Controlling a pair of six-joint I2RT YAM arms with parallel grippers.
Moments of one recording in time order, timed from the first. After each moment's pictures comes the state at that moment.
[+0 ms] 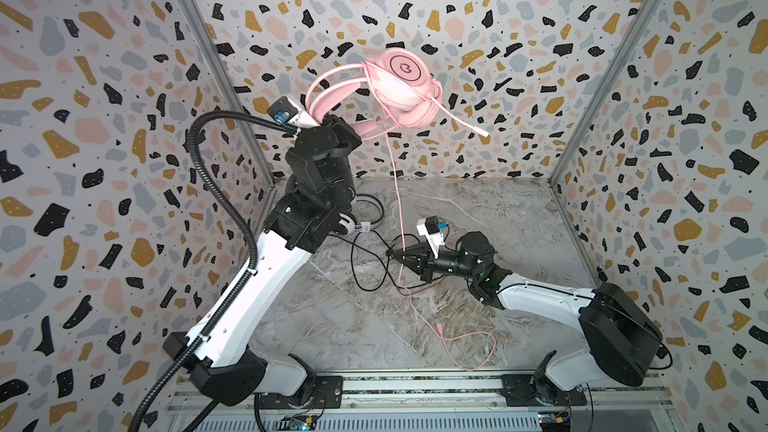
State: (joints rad) left arm -0.62 1.40 1.83 -0.22 -0.82 -0.51; right arm 0.78 1.51 0.79 0.75 -0.64 0.38
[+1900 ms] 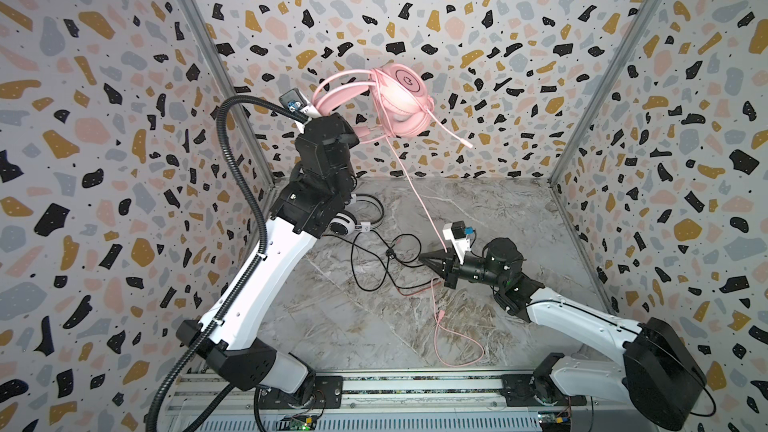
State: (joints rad) left arm -0.55 1.48 1.84 -0.28 -0.88 -0.35; right arm 0.71 1.19 0.63 0.47 -0.62 0.29
